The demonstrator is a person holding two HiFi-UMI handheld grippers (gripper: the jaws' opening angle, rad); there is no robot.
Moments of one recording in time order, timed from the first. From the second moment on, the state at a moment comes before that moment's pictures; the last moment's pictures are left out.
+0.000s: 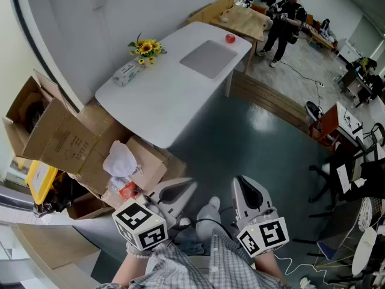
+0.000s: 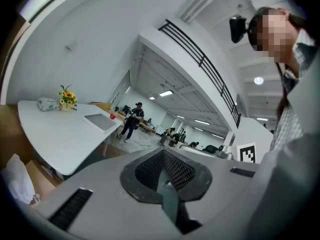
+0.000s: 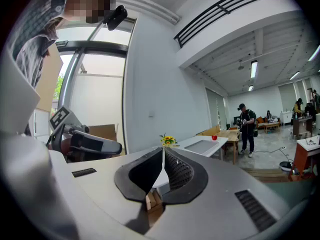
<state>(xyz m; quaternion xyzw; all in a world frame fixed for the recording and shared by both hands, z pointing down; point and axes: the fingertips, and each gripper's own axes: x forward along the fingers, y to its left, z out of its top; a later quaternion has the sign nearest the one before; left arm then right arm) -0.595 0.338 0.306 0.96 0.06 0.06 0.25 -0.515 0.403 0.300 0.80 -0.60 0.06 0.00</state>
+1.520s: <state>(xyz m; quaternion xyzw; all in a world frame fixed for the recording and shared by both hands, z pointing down) -0.392 0.316 0.270 0.98 0.03 0.03 0.21 -0.295 0.376 0.274 0.80 -0.60 0.03 -0.02</state>
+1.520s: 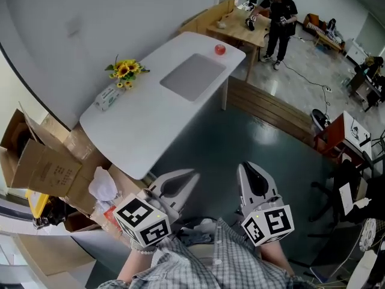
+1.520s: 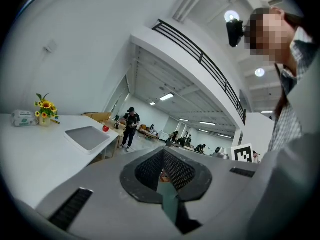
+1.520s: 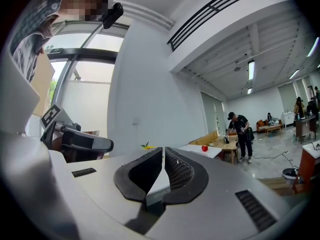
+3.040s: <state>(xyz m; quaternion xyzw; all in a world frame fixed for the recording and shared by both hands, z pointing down) -0.099 0.250 0.275 0.96 0.20 0.07 0.21 -0.055 0.315 0.291 0.87 -0.50 0.03 0.03</state>
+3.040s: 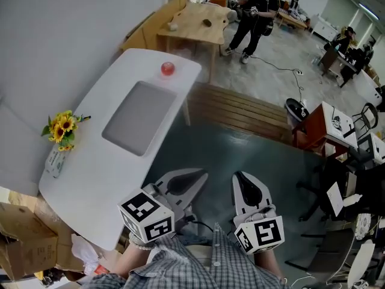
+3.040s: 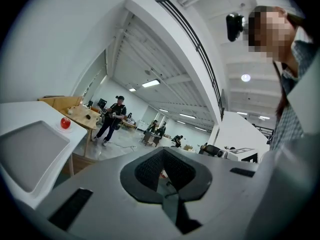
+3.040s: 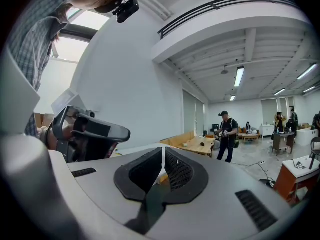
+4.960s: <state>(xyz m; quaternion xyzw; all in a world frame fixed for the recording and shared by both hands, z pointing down) 0.074 -0.020 0.286 0.96 -0.10 0.03 0.27 0.201 0.026 0.298 0.74 -0.66 0.08 0.03</state>
